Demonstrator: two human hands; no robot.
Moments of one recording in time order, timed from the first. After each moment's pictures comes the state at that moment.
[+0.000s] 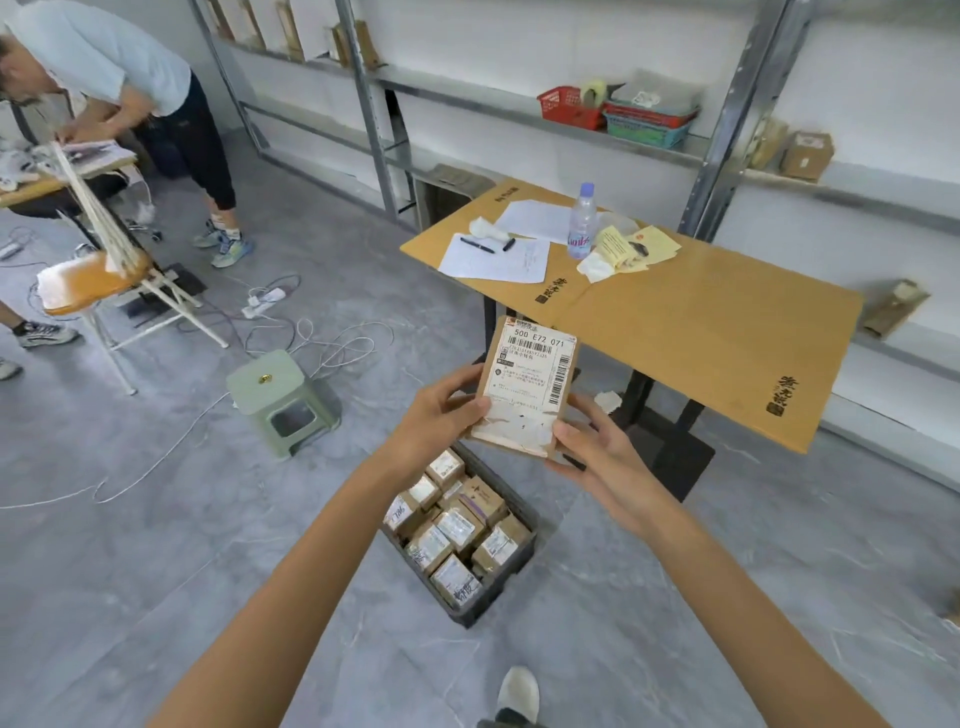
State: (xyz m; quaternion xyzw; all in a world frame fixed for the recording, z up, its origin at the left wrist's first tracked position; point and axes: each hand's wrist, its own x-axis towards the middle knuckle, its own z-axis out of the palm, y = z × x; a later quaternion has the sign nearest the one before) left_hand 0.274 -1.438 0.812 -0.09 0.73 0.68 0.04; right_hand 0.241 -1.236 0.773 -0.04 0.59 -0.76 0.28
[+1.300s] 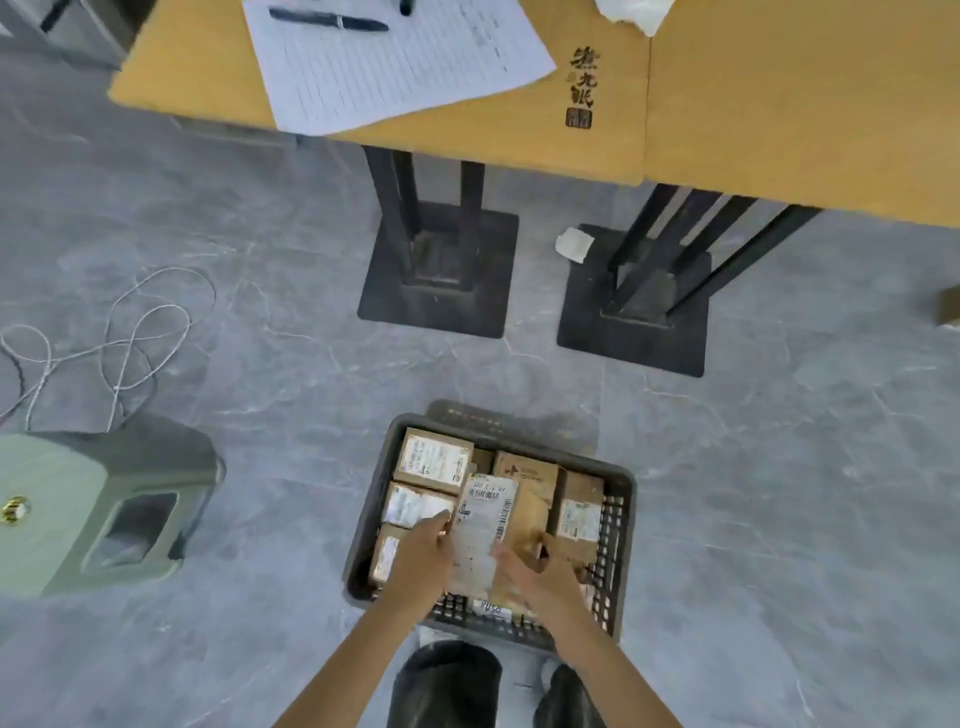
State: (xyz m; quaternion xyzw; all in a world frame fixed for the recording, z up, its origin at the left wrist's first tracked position) left_hand 0.021 -1.710 0.345 -0.10 0.82 0.38 0.41; right_hand 0.086 -1.572 0.338 0.46 0.61 -0.57 0.31
